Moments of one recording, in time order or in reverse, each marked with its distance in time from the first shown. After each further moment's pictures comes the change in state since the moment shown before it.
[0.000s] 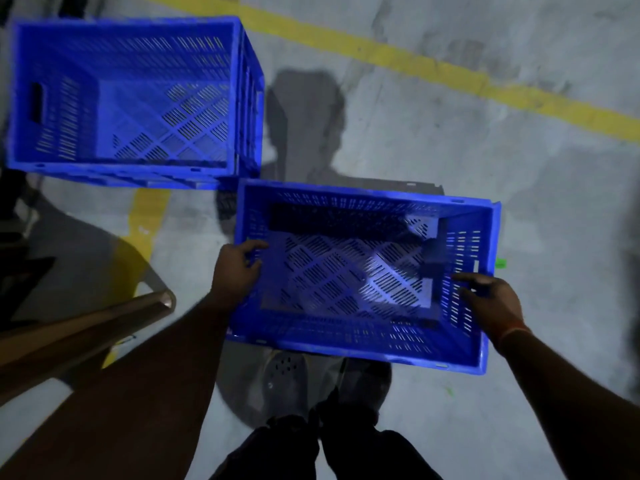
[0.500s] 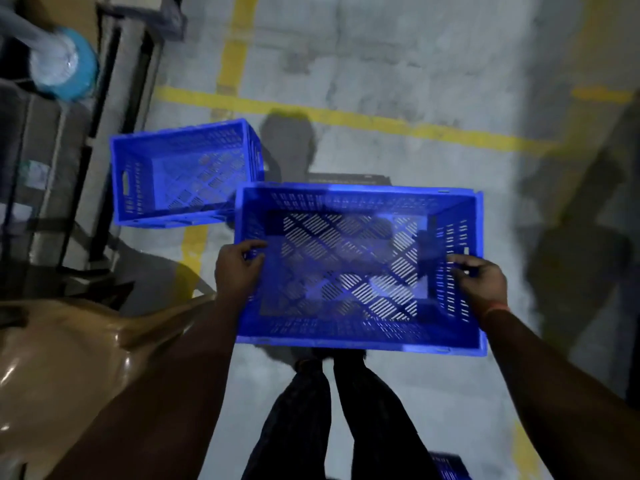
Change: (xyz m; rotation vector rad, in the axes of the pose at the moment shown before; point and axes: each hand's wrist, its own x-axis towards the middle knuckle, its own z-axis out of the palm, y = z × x) left_hand -0.163 0.185 -0.207 0.010 0.096 0.022; right_hand -0.219 -0.093 -0.194 0.222 0.184 0.033
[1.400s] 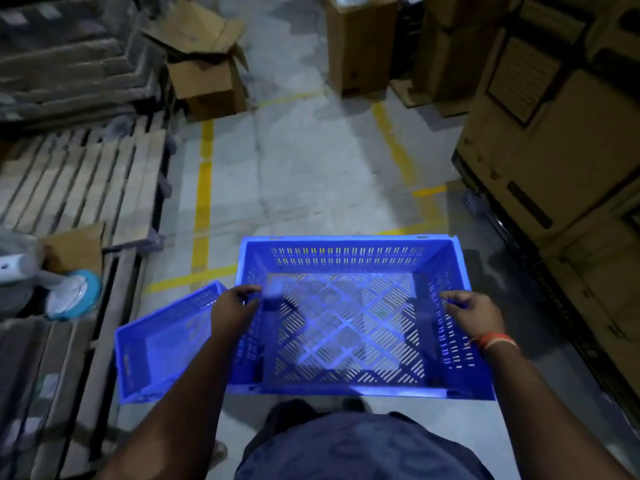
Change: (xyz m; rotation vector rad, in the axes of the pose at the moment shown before) left_hand -0.092 0.196 -0.150 -0.035 -0.028 0.355; right_hand -0.212 -0.028 -0.201 0.117 0.283 -0.044
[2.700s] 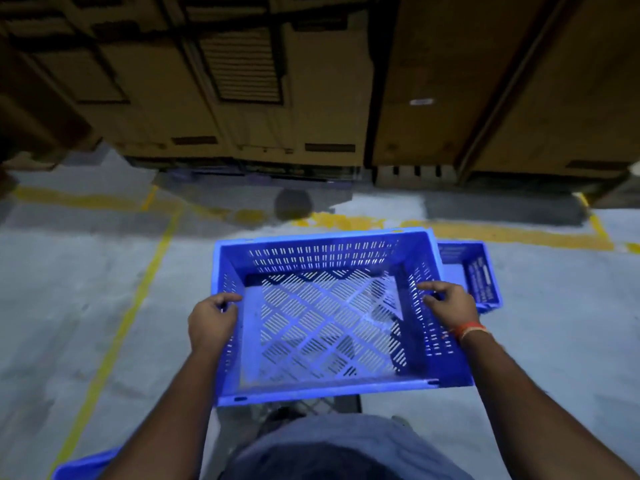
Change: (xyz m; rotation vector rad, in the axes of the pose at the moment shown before) left_hand -0.252 0.007 0.071 0.277 -0.630 0.842; right_hand -0.602 0.173 0.149 0.386 0.778 0.814
